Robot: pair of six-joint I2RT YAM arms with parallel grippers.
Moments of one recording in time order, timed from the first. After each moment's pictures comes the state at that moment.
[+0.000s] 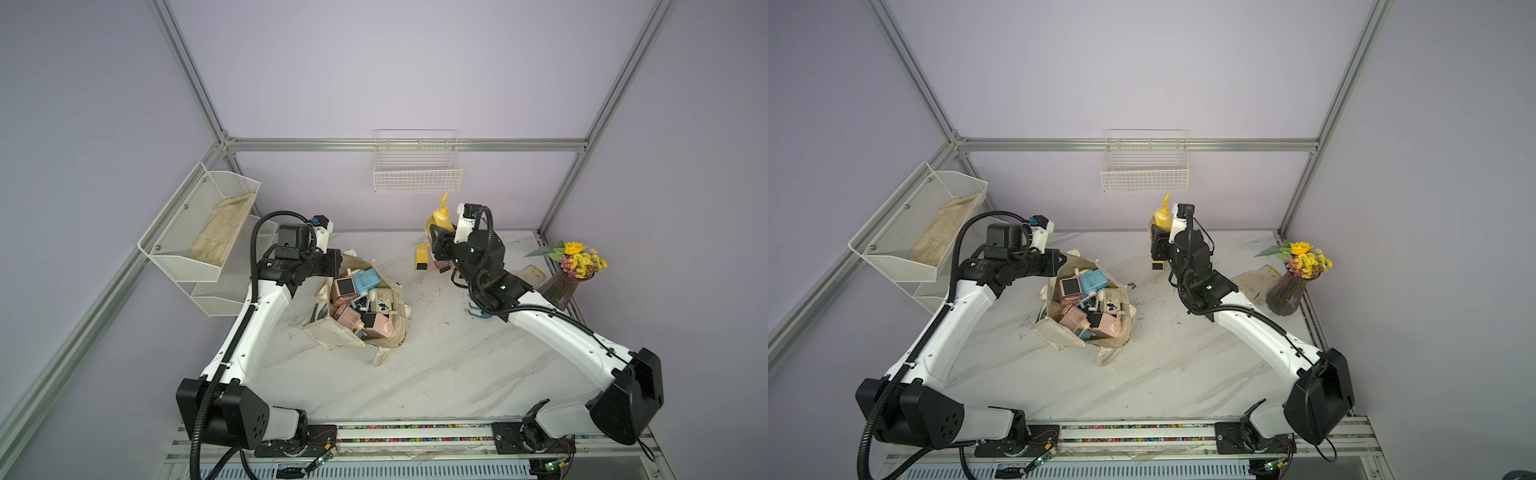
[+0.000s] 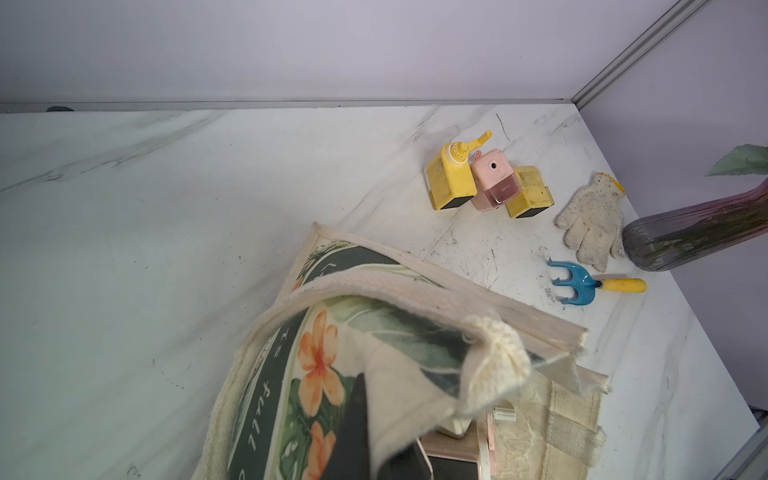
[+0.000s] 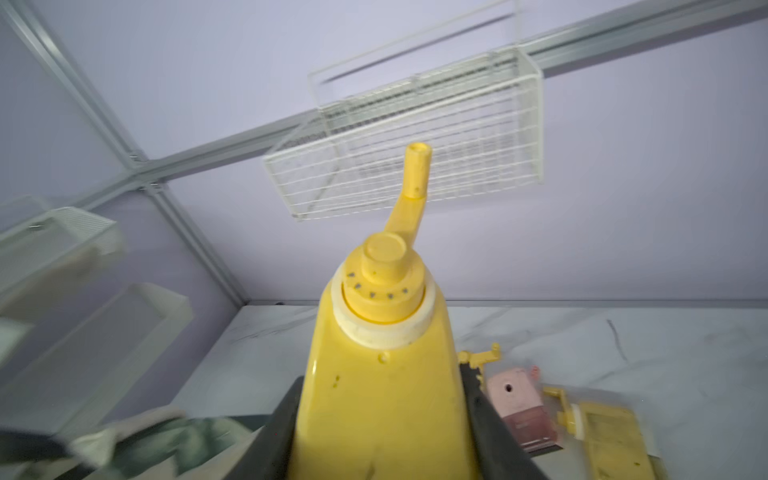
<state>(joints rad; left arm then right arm) -0.11 1.38 1.39 -0.70 0.30 -0.11 0.57 1.48 1.25 0.09 0.33 0.35</state>
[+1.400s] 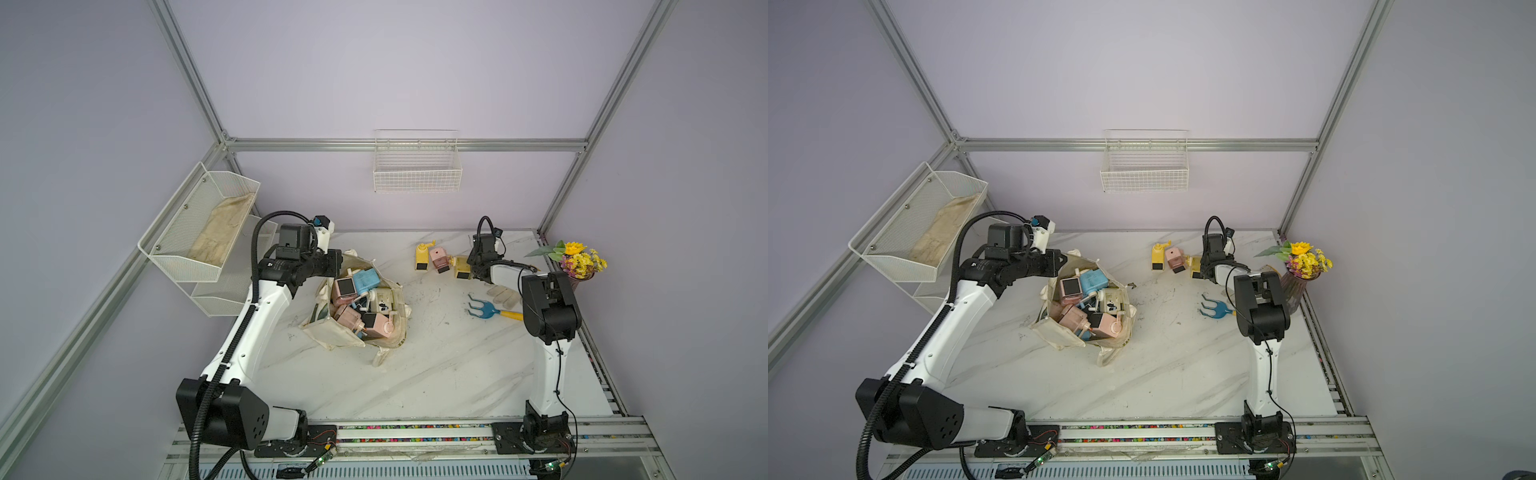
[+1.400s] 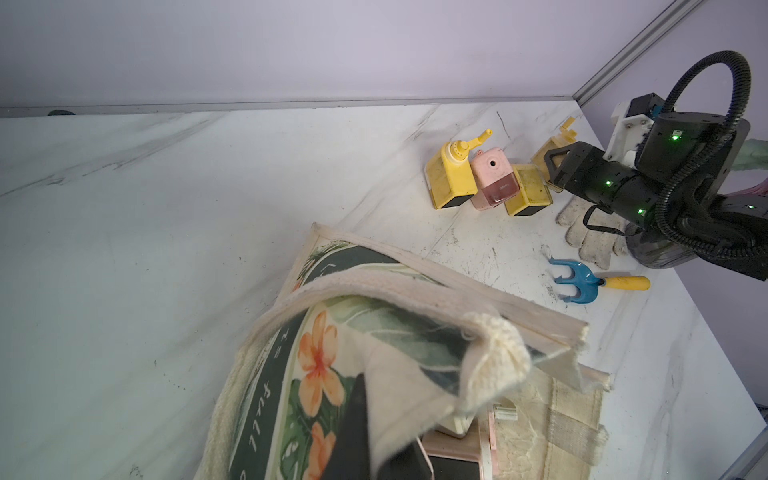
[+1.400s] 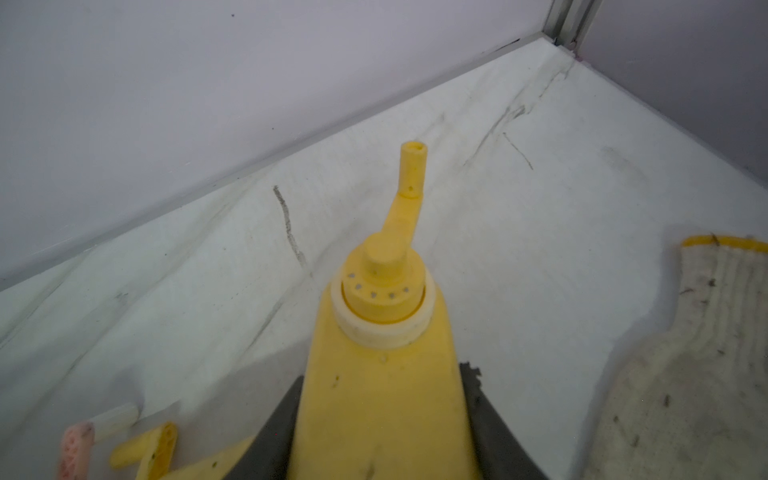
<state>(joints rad) -0.12 1.38 1.39 -0.70 0.29 -0.10 0.15 2.16 1.45 0.05 0.43 0.47</state>
